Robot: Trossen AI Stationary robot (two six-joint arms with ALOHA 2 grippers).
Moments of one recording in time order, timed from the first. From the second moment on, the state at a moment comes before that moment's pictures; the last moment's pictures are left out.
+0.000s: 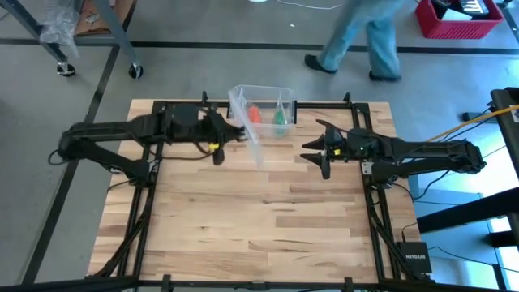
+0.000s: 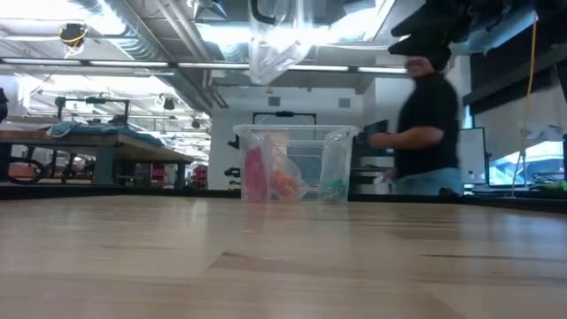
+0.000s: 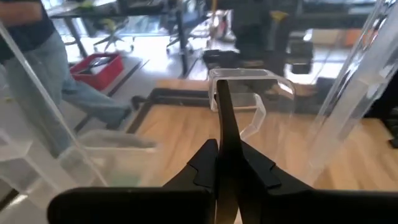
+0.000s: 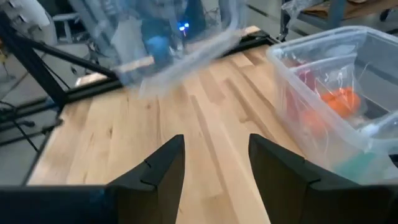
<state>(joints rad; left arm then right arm) 0.06 1.18 1.21 -0.30 -0.16 0.03 -0.06 0.80 0.64 -0.13 0.05 0.25</state>
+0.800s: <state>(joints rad) 0.35 1.38 1.46 -0.63 -0.14 0.37 -0.41 0.86 0.35 0.36 0.29 0.14</state>
